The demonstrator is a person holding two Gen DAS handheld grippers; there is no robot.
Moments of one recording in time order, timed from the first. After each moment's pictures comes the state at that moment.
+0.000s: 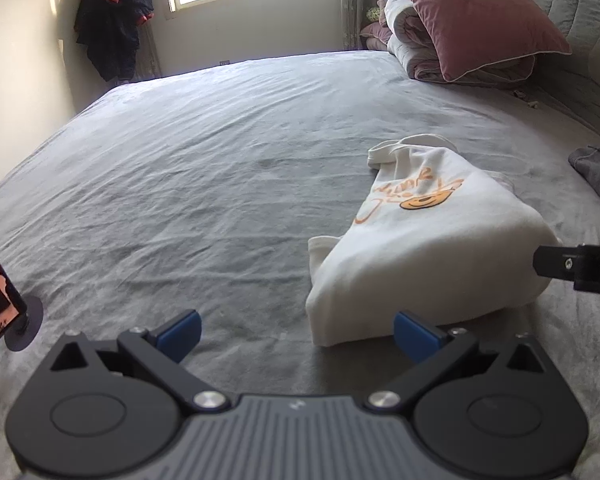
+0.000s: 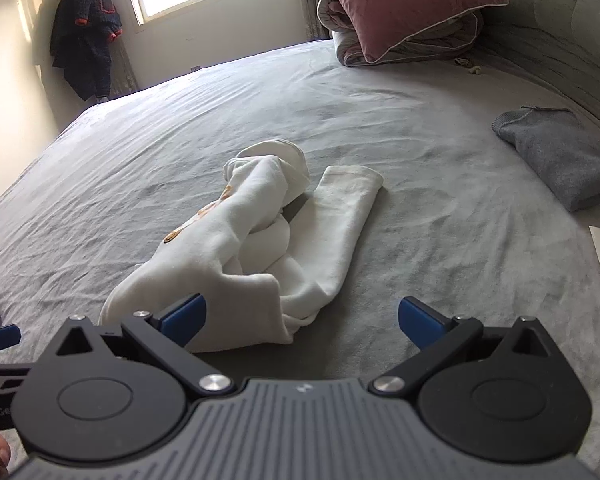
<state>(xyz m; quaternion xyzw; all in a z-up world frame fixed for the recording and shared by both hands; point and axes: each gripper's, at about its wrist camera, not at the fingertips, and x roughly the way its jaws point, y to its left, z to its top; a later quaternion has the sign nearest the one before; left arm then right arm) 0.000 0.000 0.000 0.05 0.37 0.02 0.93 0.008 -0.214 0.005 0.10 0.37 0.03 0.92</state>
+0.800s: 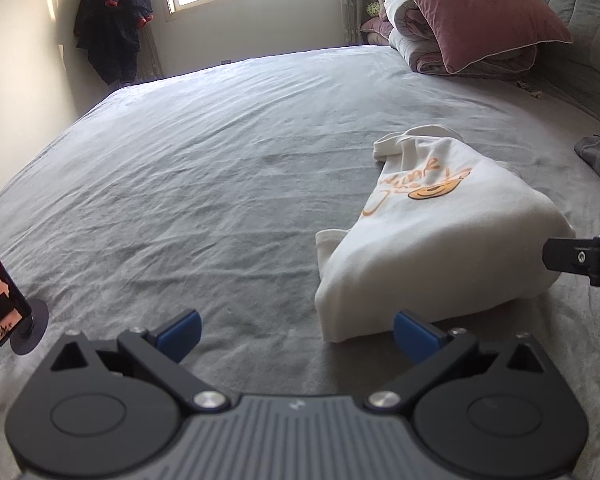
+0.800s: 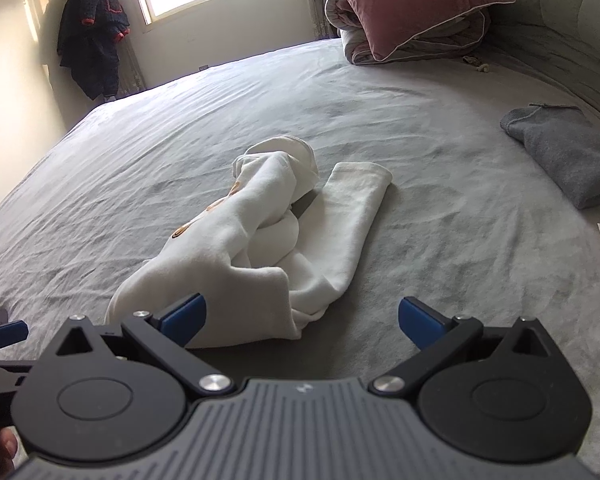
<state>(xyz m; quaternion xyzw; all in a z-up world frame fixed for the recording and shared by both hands) 0.002 0.002 -0.007 0.06 0.37 0.03 0.93 0.008 -0.214 0.001 0.10 0.36 0.05 0.93</state>
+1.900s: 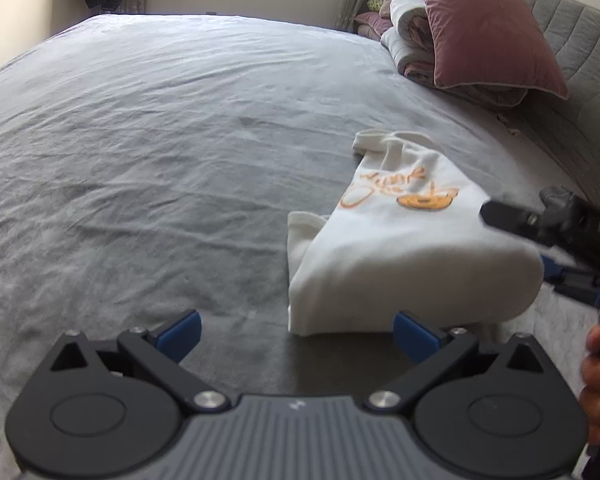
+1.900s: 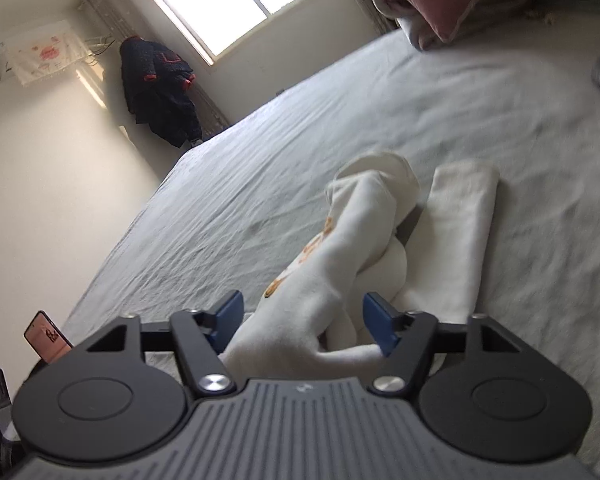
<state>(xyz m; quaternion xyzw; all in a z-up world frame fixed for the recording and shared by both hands) 0.020 0.044 -0.014 -0.09 0.42 -0.04 0.90 0.043 -0.221 -0.010 0.26 0.33 0.19 0.89</state>
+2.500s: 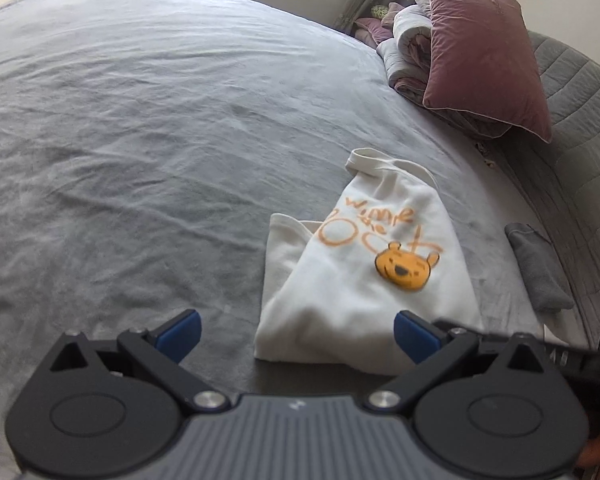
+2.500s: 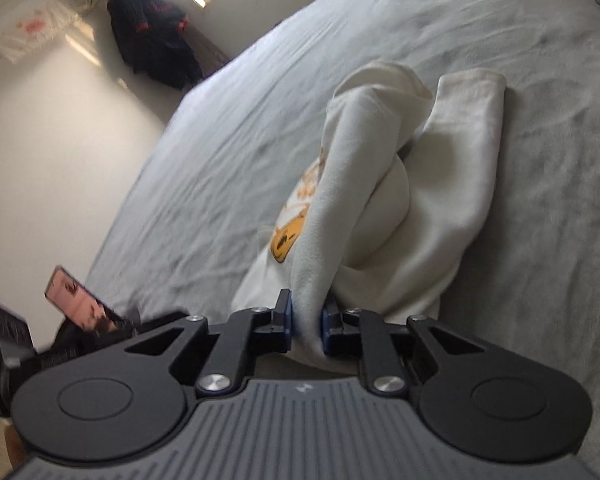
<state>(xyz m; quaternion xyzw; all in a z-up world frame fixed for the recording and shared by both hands) 0.025 0.067 -0.013 -0.19 0.43 -0.08 0.88 0.008 -0.217 -0.014 0.25 0.43 0.23 0.83</state>
